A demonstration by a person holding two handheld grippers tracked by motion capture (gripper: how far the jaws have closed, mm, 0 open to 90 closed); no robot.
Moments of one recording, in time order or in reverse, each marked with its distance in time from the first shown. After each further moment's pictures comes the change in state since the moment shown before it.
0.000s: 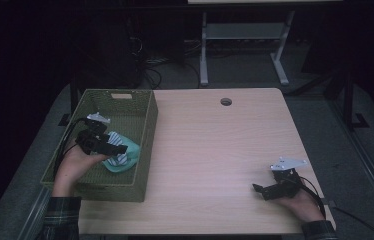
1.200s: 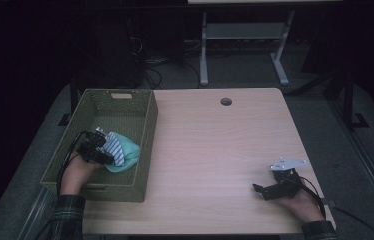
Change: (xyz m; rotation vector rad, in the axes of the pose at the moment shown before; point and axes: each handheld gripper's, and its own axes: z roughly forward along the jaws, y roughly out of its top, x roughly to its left) left arm 0.045 -0.046 0.056 0.310 0.143 -0.051; right arm 0.000 0.000 0.000 0.000 -0.001 0.000
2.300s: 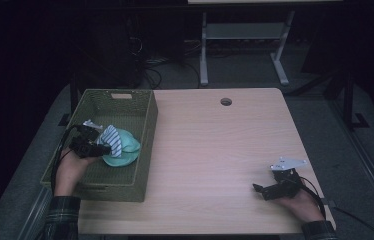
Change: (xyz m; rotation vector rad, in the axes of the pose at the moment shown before) left arm 0.001 0.001 -0.037 -0.203 -0.027 -0.006; right arm 0.000 0.000 0.000 -0.003 -0.002 -0.002
